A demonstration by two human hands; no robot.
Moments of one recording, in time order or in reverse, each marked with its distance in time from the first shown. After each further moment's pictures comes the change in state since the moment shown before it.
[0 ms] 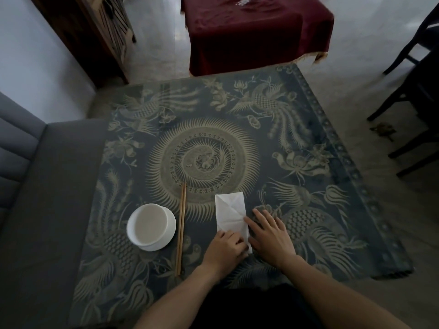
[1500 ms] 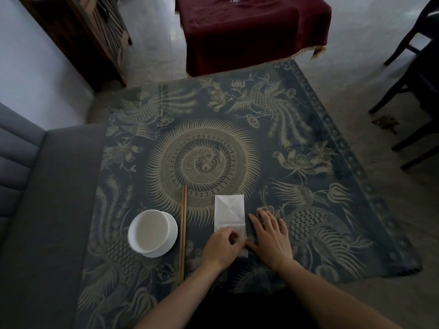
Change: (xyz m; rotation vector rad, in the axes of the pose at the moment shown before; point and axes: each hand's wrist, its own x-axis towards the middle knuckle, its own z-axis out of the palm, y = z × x) left_hand 0.012 -0.016 -0.002 -0.530 -0.033 -0.627; right_hand 0.005 -0.016 0.005 0.100 0.041 0.167
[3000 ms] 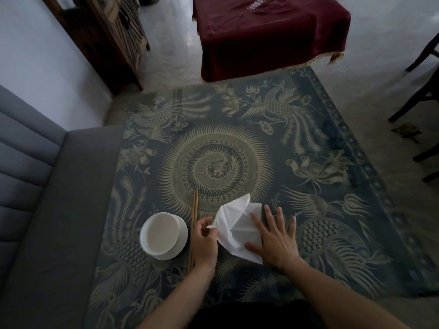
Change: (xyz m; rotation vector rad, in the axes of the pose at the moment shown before) left_hand -0.003 -0.005 -0.041 -0.818 0.540 -0.472; right_hand 0.028 -0.004 -0.003 -0.112 -0.104 -0.038
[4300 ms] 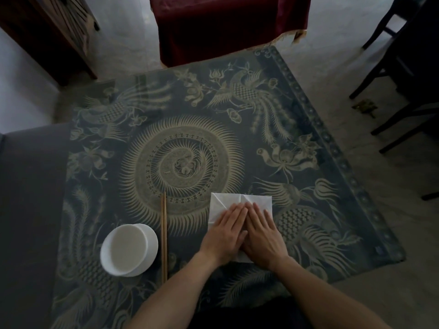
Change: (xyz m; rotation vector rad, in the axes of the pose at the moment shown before) left_hand 0.015 -0.031 0.084 1.165 -0.731 1.147; right_hand -0.015 0.023 0.000 0.008 0.100 -0.105
